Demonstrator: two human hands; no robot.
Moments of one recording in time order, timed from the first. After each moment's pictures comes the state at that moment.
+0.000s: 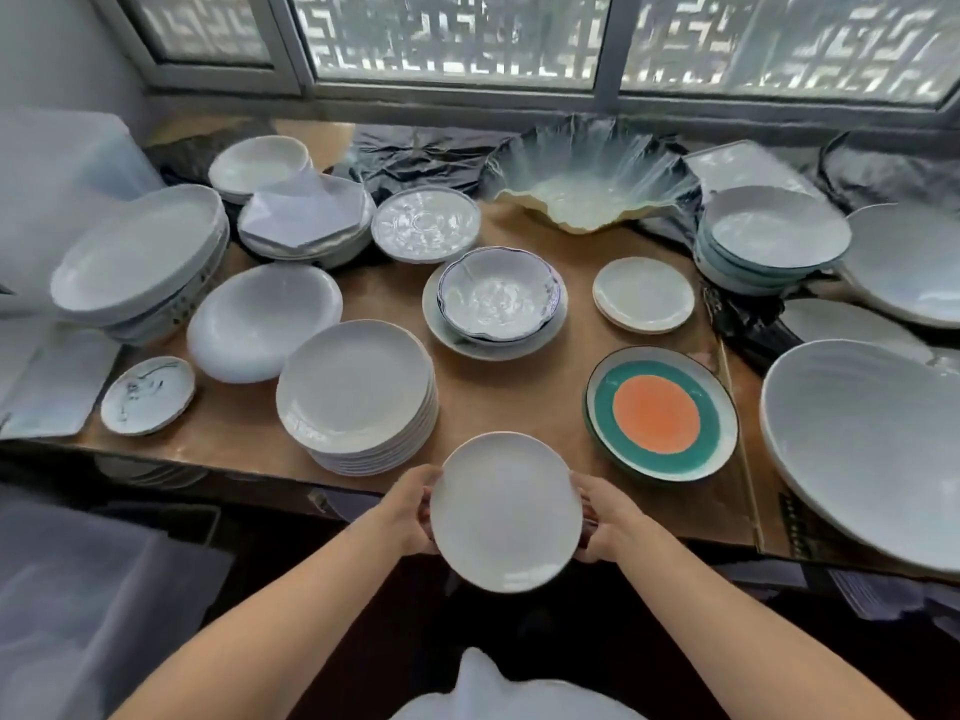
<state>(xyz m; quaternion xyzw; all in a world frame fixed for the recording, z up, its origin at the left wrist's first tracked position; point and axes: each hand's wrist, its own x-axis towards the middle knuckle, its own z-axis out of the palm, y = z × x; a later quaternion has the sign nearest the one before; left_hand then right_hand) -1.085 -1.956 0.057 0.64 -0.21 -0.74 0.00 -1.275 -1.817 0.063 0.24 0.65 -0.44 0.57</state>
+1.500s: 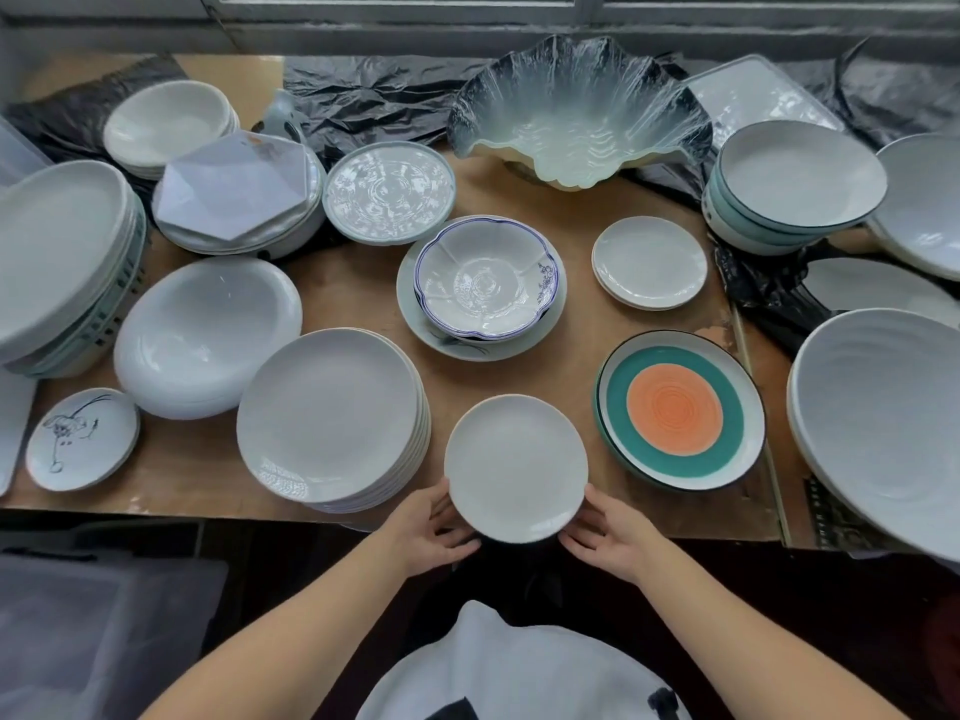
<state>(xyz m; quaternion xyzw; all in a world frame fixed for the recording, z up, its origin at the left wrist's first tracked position) -1.106 -2.018 -0.029 0.60 -0.06 -0.80 -0.03 -1.305 -1.838 -0.034 0.33 0.55 -0.52 0.56</state>
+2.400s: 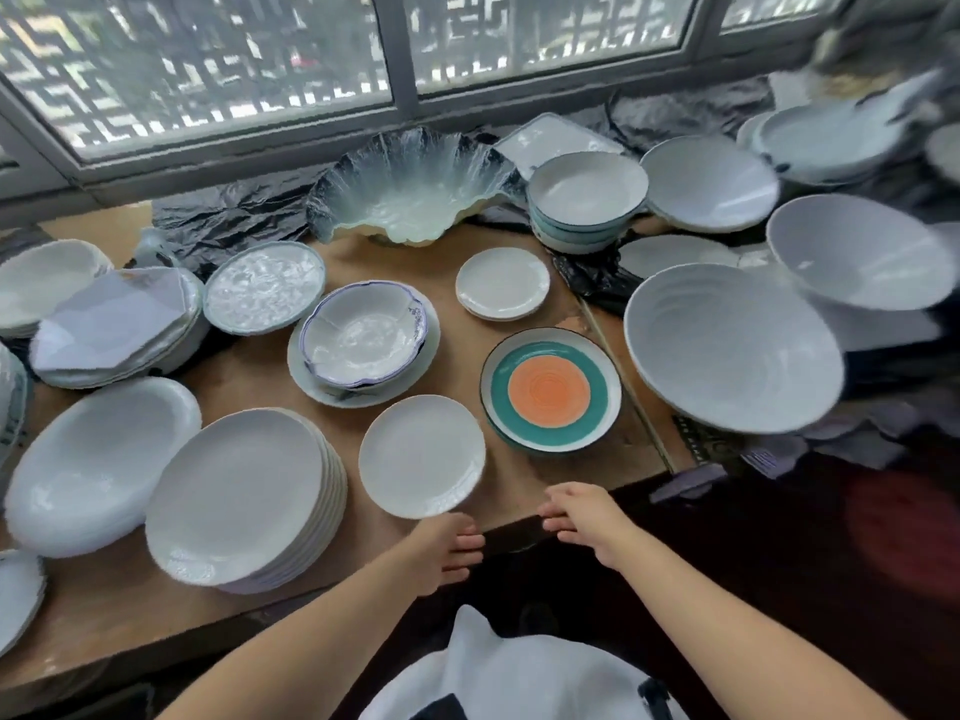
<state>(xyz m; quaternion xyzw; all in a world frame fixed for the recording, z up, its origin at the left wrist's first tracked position) -1.175 -1.928 -0.004 0.54 -0.44 -0.67 -0.24 -1.316 -1.745 0.010 0.10 0.73 -0.47 0.48</state>
